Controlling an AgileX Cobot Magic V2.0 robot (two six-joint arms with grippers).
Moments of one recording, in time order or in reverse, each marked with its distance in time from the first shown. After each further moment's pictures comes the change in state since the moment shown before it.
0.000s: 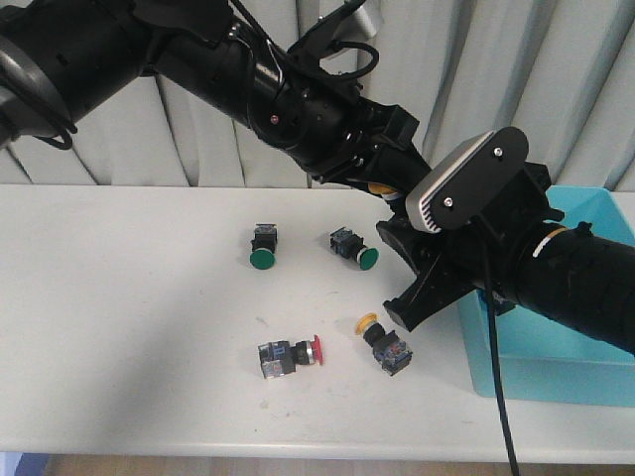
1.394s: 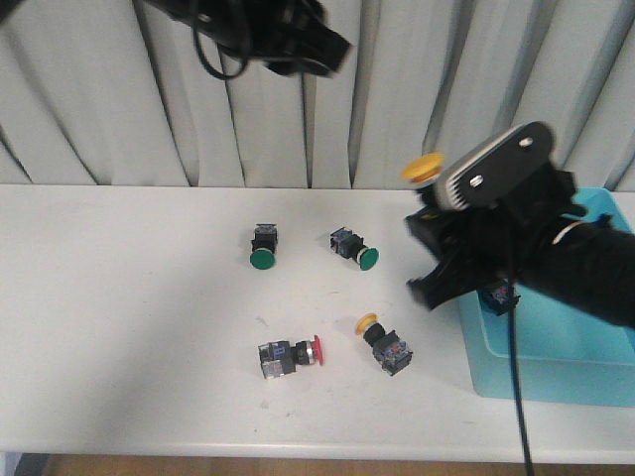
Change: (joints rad) left arm 0.011 -0.062 -0.227 0.643 -0.105 -0.071; right arm -0.104 0.016 0.004 0.062 0.029 0.010
